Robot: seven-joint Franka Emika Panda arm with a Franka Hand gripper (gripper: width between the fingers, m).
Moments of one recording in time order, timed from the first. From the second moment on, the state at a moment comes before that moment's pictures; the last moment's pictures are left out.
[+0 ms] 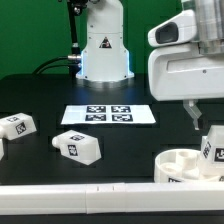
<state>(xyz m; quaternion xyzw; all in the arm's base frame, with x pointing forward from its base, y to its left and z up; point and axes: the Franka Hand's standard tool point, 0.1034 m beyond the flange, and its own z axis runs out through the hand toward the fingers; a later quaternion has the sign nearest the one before) 0.641 0.129 0.096 -0.98 0.17 -0.05 0.09</state>
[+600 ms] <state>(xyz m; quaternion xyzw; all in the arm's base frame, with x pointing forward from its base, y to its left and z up) 0.636 0.130 0.093 -0.99 -0.09 -0.08 0.05</state>
